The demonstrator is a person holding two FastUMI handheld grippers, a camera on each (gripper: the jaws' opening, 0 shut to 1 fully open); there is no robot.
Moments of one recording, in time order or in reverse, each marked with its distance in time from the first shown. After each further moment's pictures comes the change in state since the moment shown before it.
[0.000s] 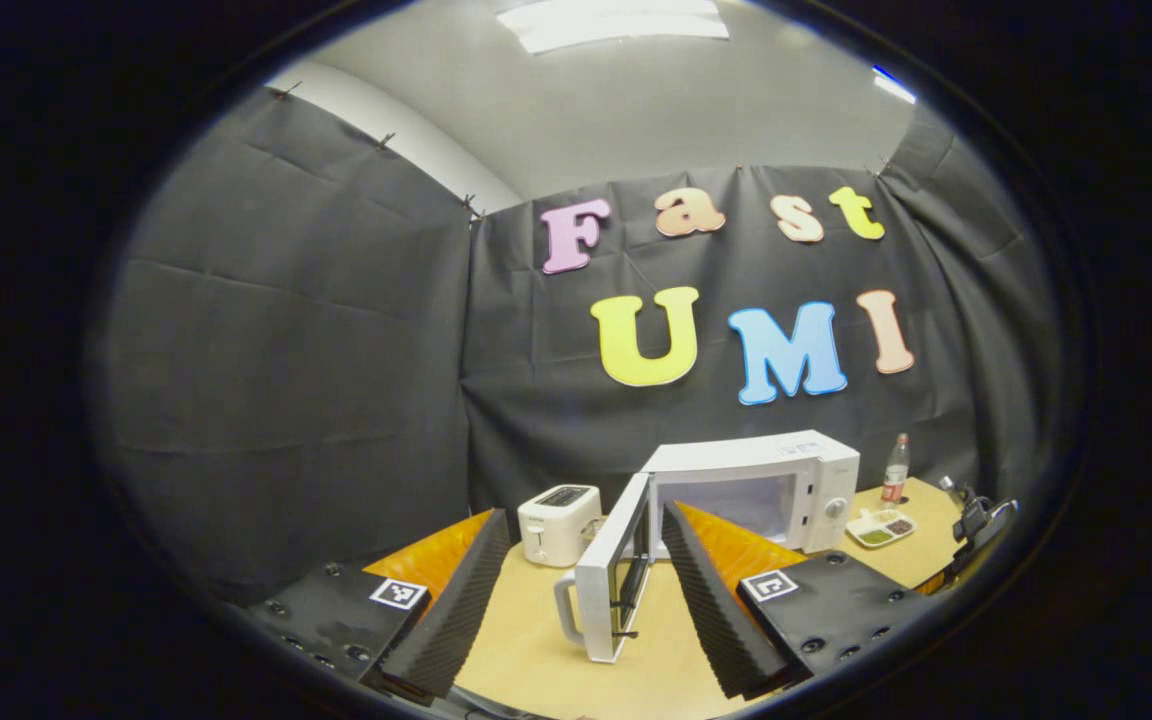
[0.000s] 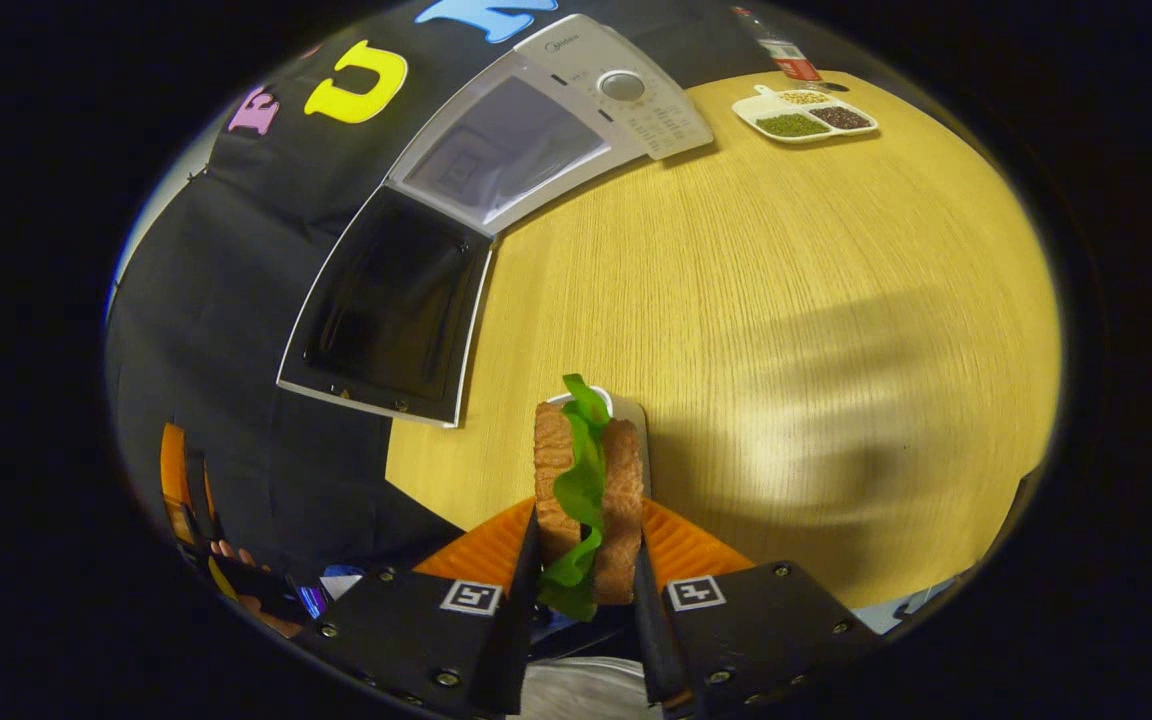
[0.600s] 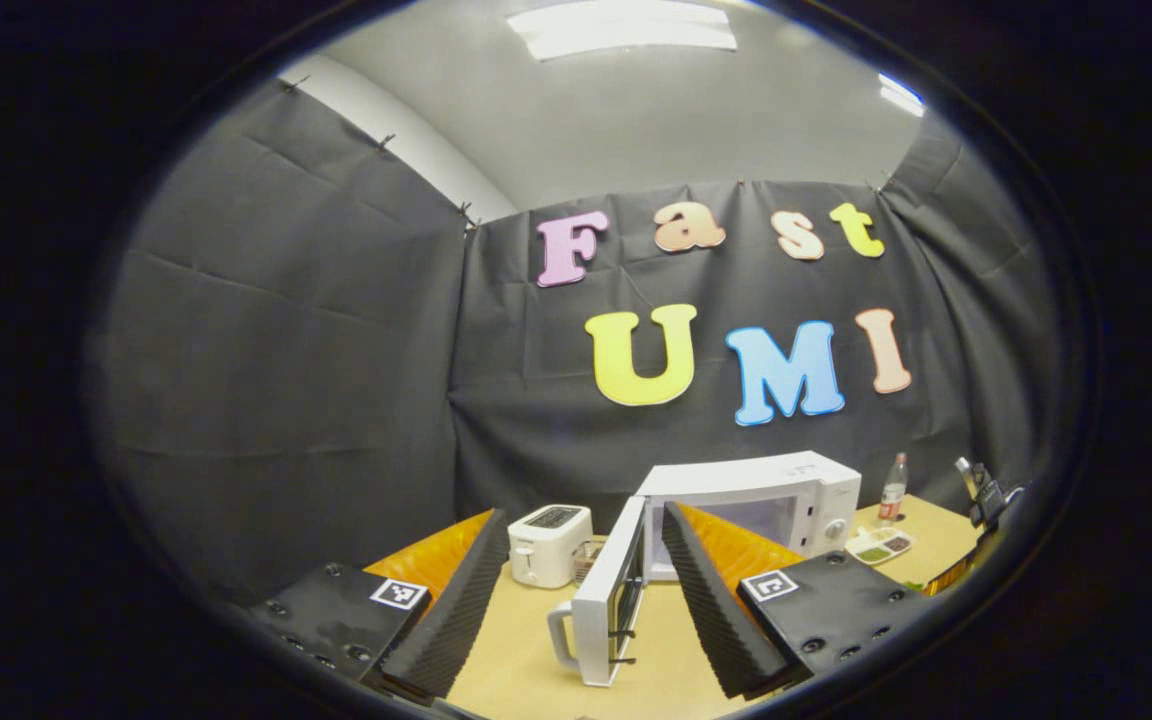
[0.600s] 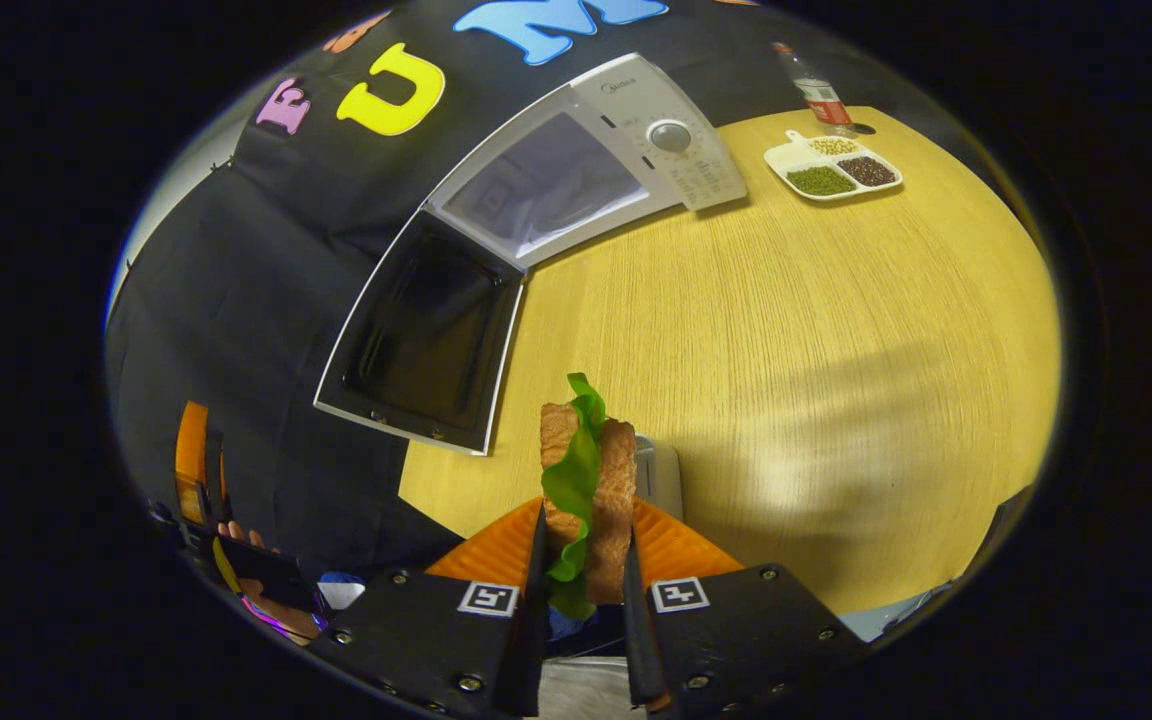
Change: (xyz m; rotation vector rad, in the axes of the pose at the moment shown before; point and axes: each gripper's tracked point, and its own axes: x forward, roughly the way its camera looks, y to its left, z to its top) left arm 0.048 0.004 0.011 -0.039 -0.052 -0.051; right arm -0.024 0.041 0.045 -0.038 -0.129 0.004
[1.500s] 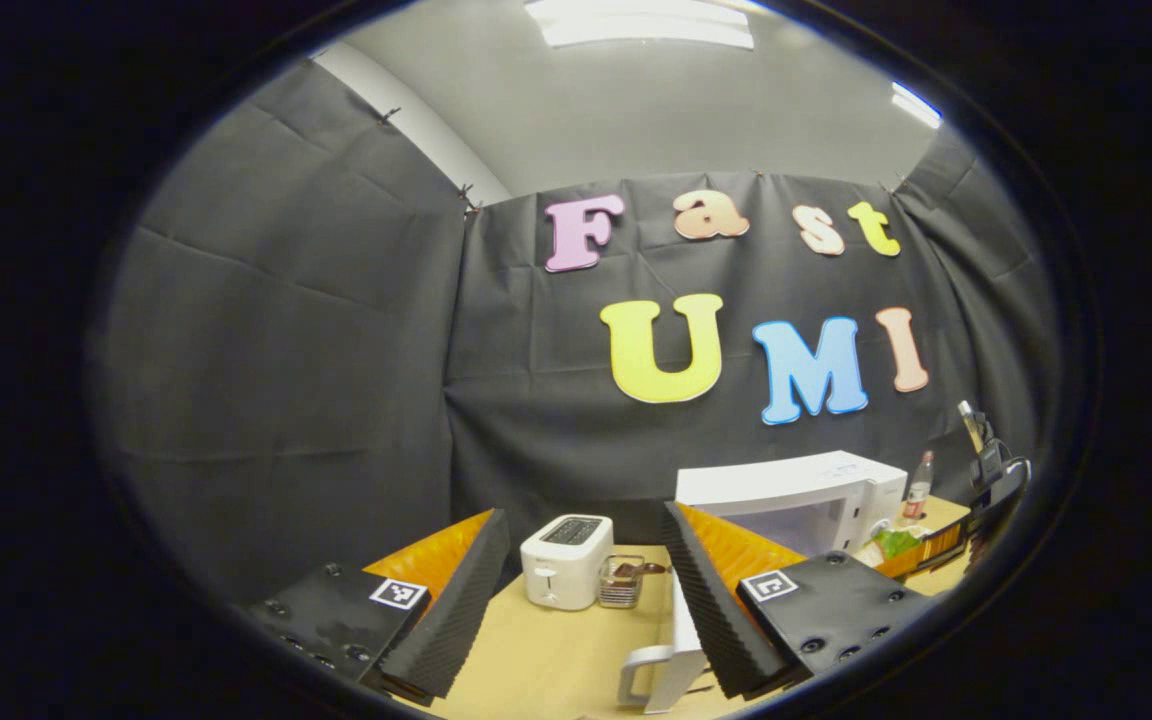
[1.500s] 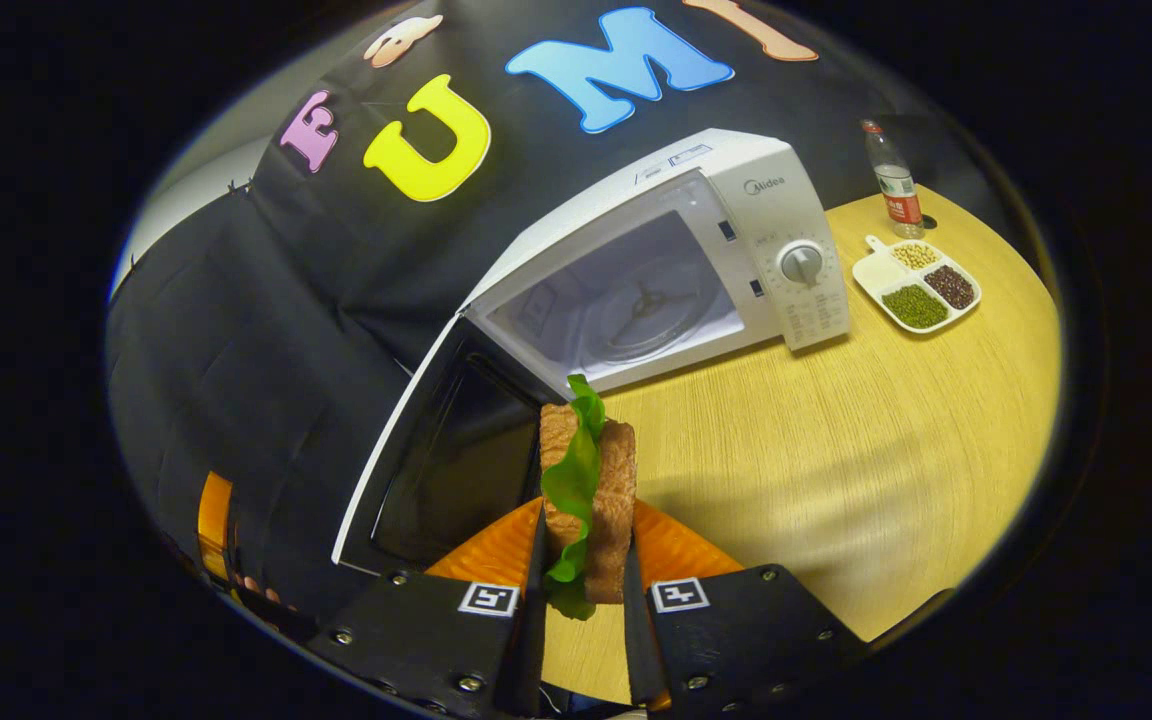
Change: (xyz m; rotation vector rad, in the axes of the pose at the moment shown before) left arm 0.101 0.087 -0.021 -0.006 0.016 -0.022; right arm 0.087 0.086 0.136 -0.036 -0.334 -0.015
